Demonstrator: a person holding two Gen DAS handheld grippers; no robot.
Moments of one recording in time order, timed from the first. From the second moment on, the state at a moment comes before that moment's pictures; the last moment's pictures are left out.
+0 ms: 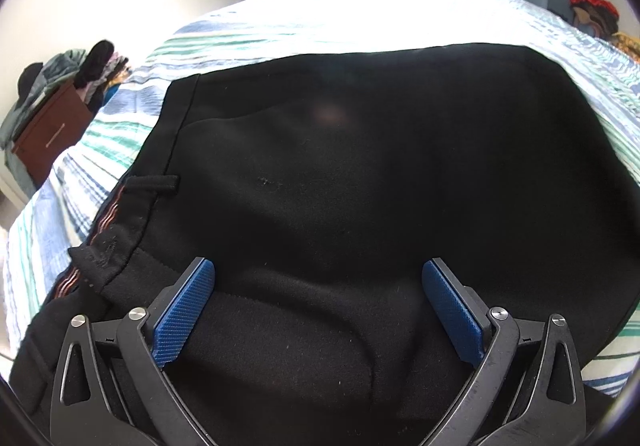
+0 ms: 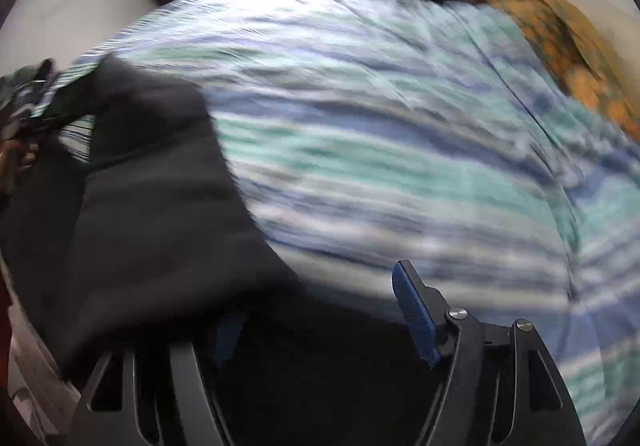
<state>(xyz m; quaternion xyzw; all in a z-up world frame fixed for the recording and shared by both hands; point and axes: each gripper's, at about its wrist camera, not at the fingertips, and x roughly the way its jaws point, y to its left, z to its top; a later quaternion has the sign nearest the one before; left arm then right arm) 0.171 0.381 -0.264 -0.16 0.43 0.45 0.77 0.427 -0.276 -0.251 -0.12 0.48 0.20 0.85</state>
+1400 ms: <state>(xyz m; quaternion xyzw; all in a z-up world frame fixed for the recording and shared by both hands) 0.082 0.121 -0.252 -0.13 0.44 0.29 0.84 0.268 -0.148 -0.239 -0.03 0.44 0.35 0.83</state>
